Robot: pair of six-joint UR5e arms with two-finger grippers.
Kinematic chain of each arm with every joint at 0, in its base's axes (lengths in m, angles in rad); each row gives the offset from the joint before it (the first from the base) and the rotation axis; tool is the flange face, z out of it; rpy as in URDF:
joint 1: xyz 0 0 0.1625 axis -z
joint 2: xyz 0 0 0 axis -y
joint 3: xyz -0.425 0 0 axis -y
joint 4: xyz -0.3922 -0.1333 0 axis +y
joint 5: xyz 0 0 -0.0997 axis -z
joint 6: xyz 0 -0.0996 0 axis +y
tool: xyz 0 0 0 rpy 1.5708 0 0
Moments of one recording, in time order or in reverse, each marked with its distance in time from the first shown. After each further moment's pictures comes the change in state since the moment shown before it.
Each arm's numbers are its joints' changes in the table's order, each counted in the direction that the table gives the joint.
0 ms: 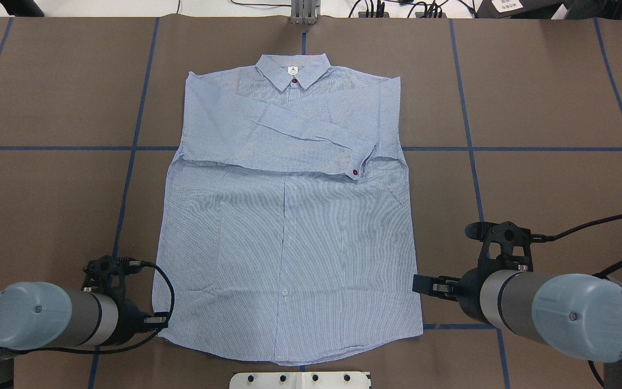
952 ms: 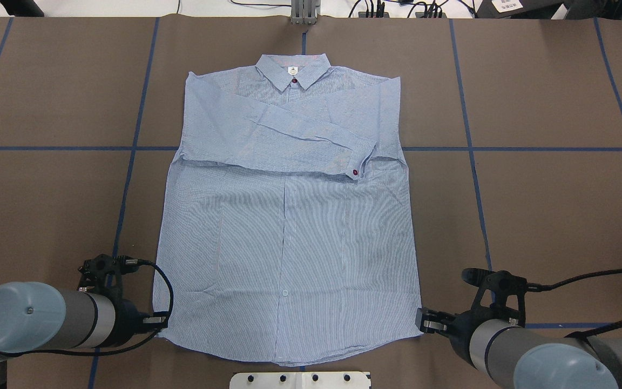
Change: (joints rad) left arm 0.000 0.003 -0.045 -0.030 0.001 0.023; right arm 0.196 -0.038 -0.016 0.000 -0.213 -0.188
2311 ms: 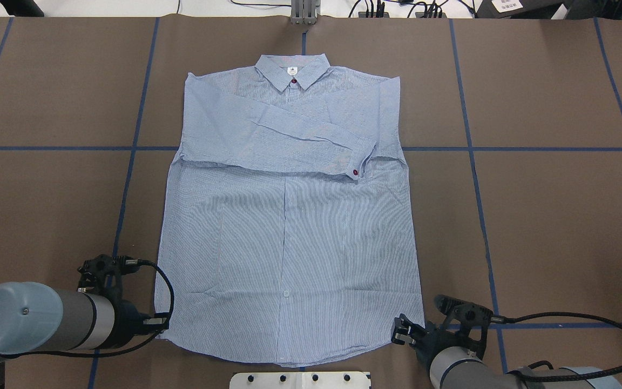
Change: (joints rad) left arm -0.002 0.000 -0.015 0.000 -0.006 0.002; right arm 0.100 0.098 -0.165 -0.013 -0.200 -0.148
